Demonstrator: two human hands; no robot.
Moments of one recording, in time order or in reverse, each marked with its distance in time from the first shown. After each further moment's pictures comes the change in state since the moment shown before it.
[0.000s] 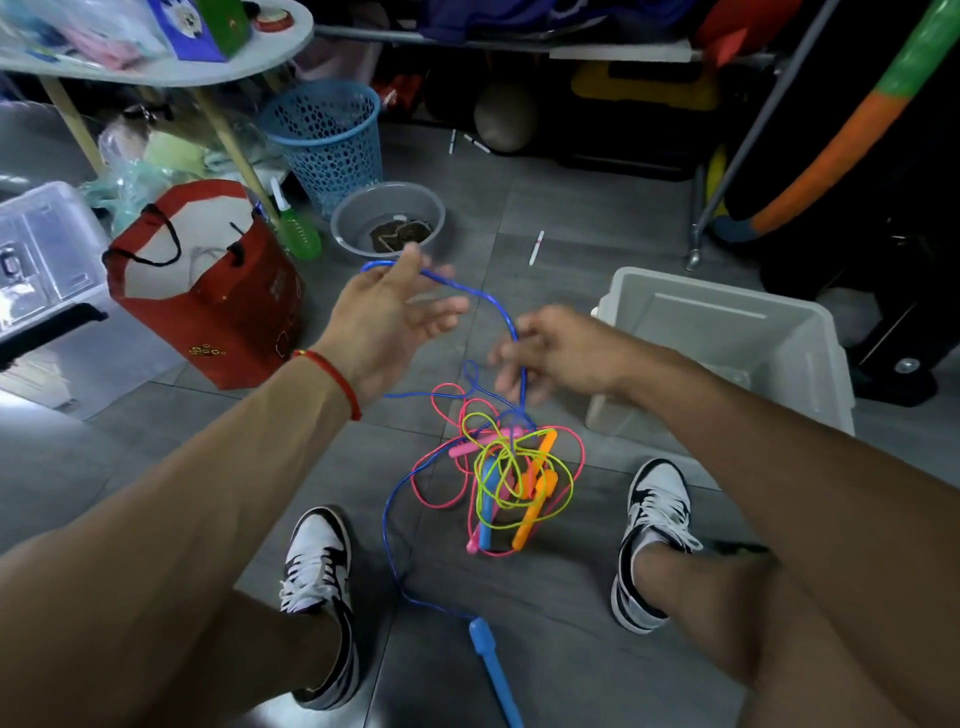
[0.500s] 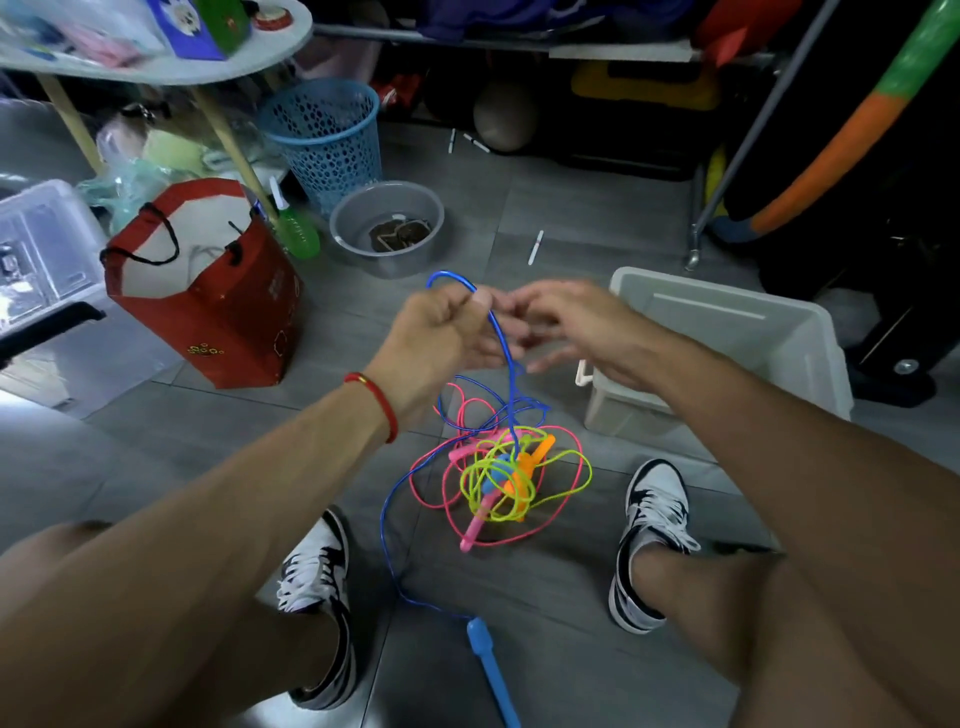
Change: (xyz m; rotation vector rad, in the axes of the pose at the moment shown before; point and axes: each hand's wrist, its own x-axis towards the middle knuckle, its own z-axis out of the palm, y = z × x) left_hand -0.023 -0.021 0.034 0.374 -0.176 0.094; right_hand 0.004 -0.002 -0.018 0.265 0.191 0.024
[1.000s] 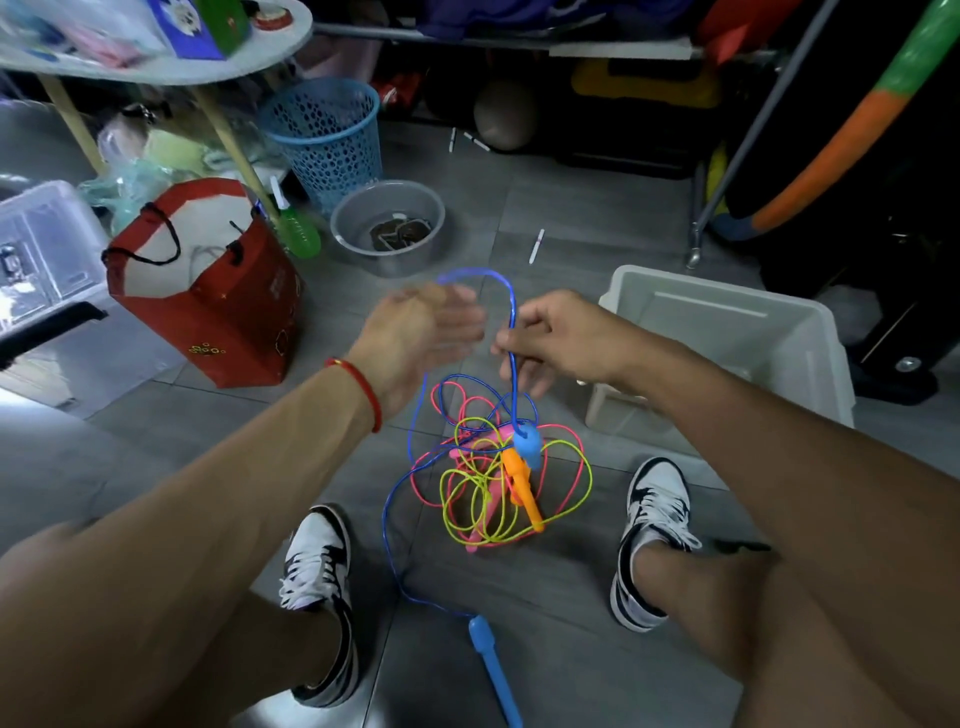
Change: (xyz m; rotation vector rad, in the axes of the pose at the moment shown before) left_hand 0.011 -0.002 -0.022 -0.119 0.117 -0.211; right_hand -0.004 0.003 0.011 -0.222 -0.176 -0.034
